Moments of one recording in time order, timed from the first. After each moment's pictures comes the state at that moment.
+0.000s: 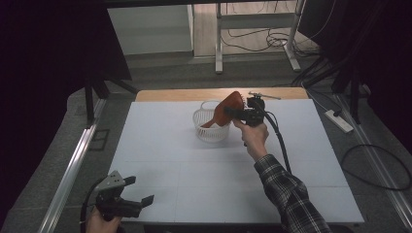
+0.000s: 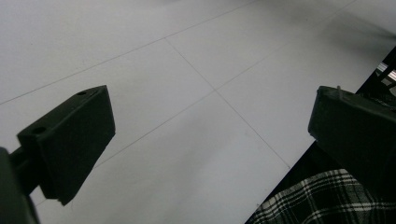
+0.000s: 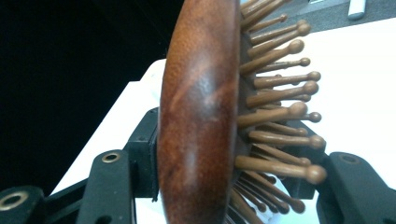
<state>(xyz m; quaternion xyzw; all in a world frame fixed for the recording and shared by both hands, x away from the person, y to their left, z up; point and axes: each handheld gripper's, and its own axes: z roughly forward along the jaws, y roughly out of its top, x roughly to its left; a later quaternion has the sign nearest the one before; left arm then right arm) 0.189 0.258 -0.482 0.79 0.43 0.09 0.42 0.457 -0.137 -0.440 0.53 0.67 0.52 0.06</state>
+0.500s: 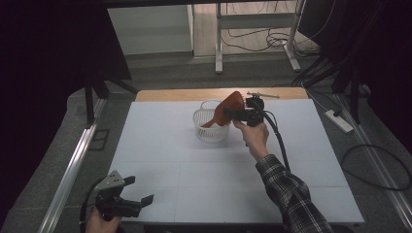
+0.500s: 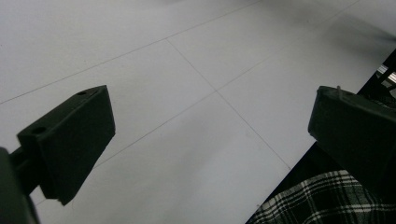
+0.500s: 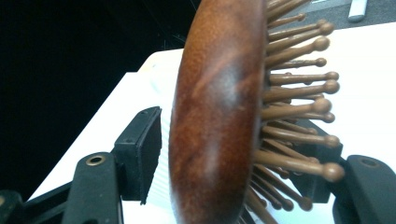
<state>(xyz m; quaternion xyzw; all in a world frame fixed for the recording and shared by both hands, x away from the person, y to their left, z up) 0.189 0.259 -0.482 0.79 0.43 0.09 0.42 0.457 -0.137 -0.439 0.51 0.69 0.51 0.07</state>
